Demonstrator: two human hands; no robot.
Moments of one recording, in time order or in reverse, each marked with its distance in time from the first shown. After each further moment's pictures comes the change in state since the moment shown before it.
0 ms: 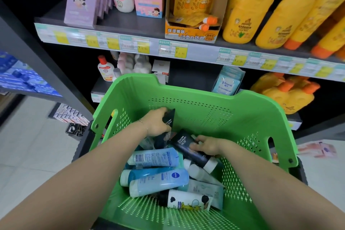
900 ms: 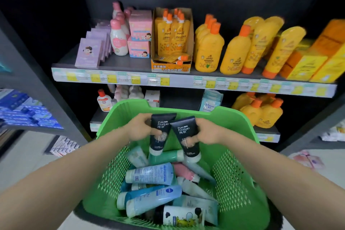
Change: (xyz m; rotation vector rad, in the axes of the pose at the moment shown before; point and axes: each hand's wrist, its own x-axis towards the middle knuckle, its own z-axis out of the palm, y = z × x) left_hand -0.048 0.025 -0.050 -0.385 0.104 0.139; right_hand -0.072 -0.029 -0.060 0.118 0.397 -0.441
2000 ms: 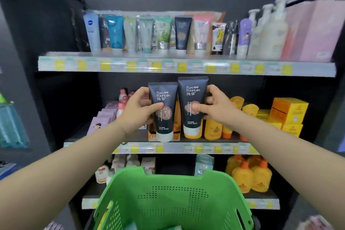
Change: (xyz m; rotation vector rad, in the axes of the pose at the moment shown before) left_hand -0.061 0.206 -0.078 -0.346 0.326 0.643; right_hand -0.129 -0.179 -0.157 0.378 0.552 -0.511
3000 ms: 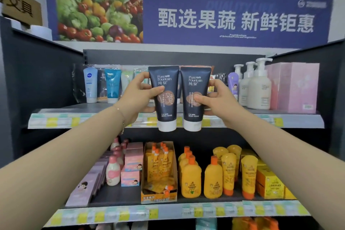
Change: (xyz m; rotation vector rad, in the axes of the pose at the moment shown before) left_hand 0.096 0.143 -0.003 -0.029 0.031 0.210; right_hand 0.063 -0.117 -0.045 0.062 0.210 -0.249
